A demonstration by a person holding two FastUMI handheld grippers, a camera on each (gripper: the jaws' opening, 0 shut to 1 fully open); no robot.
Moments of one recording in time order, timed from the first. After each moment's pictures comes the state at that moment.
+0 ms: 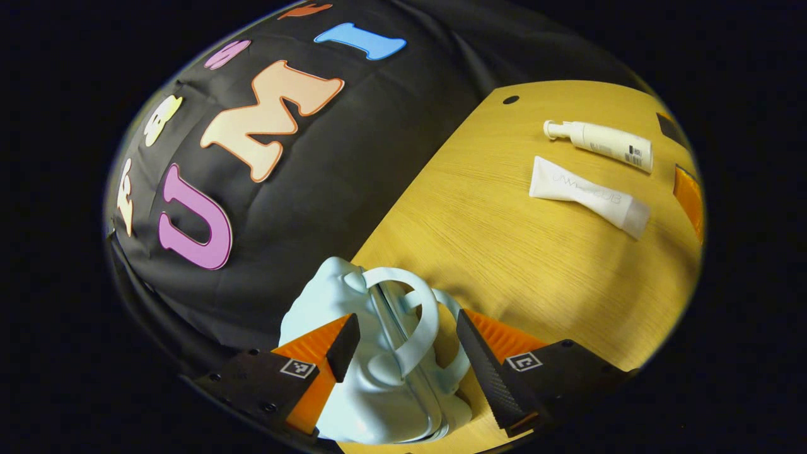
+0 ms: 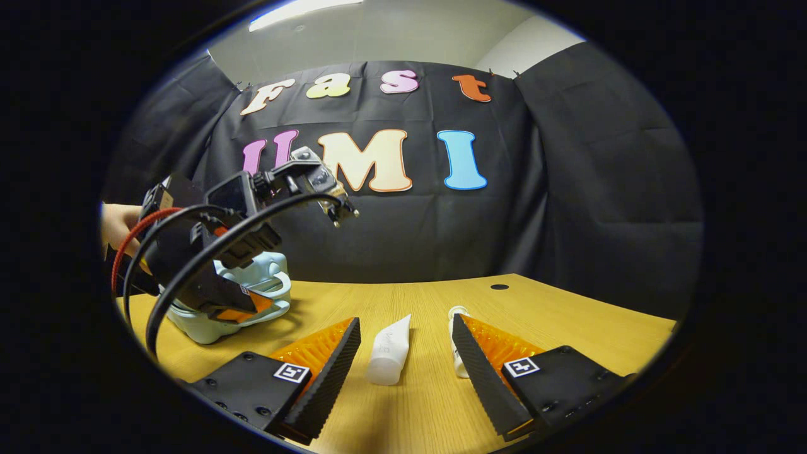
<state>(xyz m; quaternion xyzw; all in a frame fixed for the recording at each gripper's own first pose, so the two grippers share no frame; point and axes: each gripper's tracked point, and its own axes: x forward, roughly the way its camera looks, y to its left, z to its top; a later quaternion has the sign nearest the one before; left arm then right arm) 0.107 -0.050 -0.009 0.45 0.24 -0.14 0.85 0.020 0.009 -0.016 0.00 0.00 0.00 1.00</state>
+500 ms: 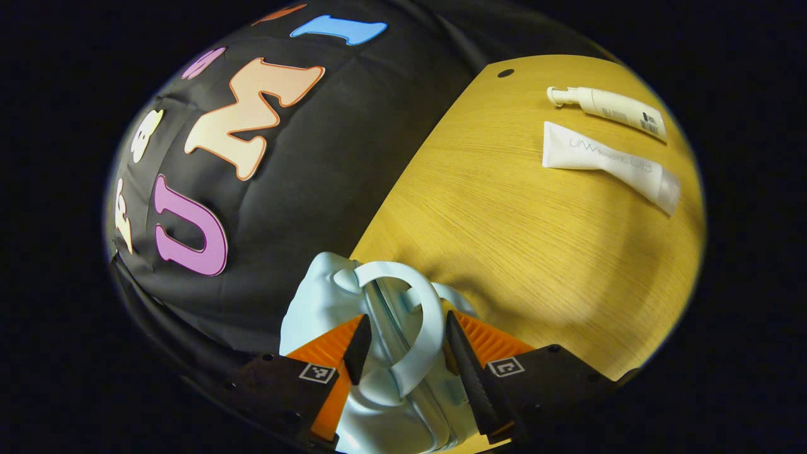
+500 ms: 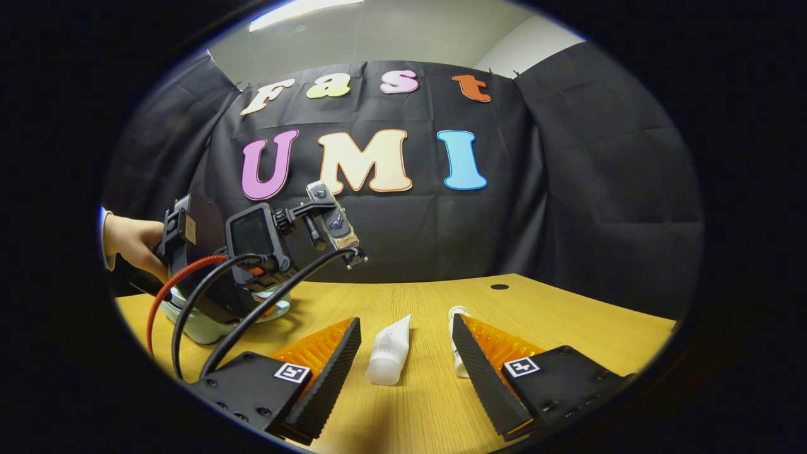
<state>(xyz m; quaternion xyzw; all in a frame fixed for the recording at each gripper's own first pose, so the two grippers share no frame) 0.128 -0.038 -0.029 0.48 0.26 -0.12 0.83 0.020 0.009 -0.016 0.00 0.00 0.00 1.00</state>
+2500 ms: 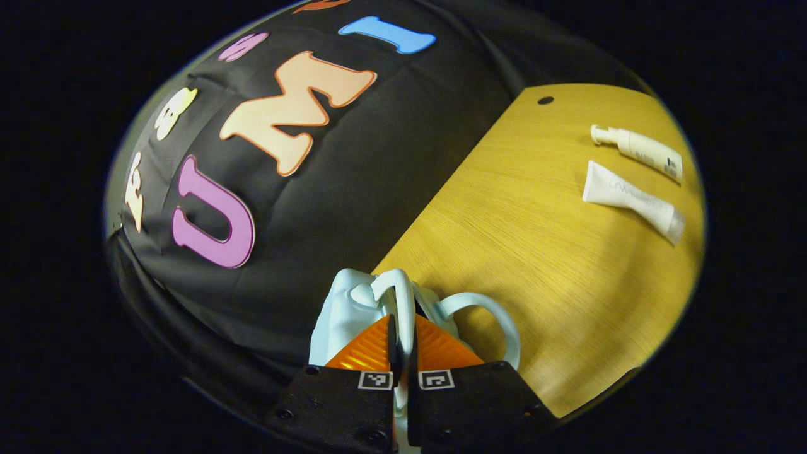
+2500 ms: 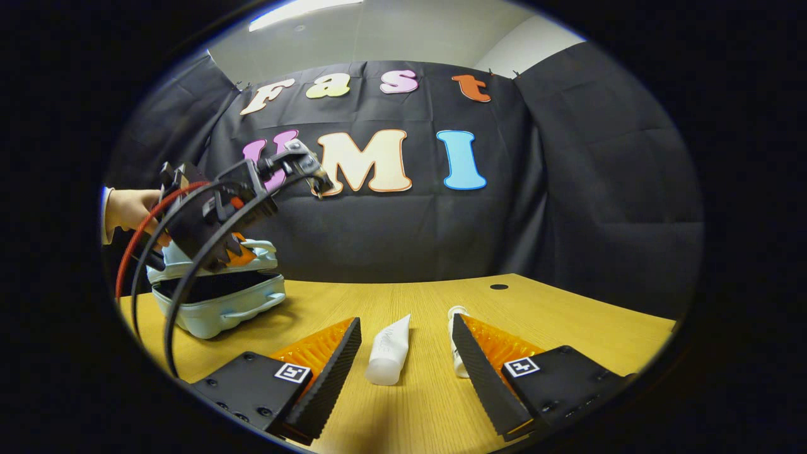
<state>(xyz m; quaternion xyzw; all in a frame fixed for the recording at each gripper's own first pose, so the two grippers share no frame) 0.139 -0.012 0.041 0.40 0.22 -0.10 0.89 0.021 0.009 -0.016 0.00 0.00 0.00 1.00</state>
